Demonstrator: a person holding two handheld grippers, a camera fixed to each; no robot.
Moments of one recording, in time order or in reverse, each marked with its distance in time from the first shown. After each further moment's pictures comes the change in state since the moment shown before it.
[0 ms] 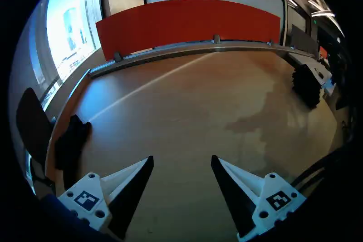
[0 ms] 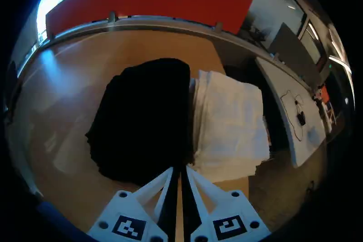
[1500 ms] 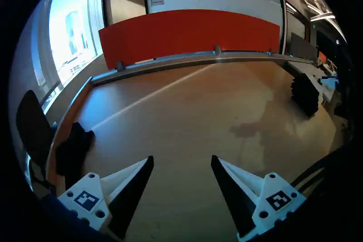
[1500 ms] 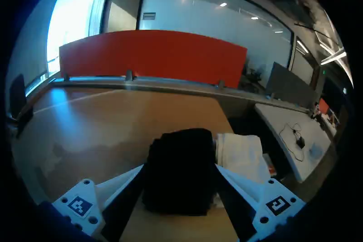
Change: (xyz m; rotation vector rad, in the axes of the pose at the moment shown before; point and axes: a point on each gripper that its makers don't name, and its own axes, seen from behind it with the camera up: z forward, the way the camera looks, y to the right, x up) left arm 0.024 -0.006 -0.010 -0.003 0.071 -0.013; right arm 0.088 -0.074 -0.084 0.026 0.460 0.059
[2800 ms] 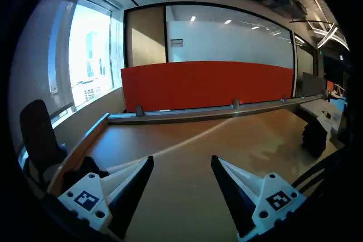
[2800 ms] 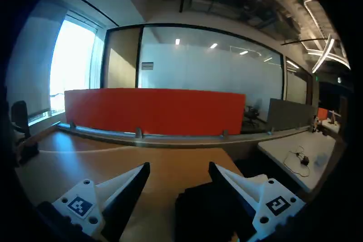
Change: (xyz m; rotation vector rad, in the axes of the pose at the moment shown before) left arm 0.114 -0.057 -0.008 0.104 0.355 -0.093; right arm 0.110 -0.061 -0.029 0.005 0.362 0.072
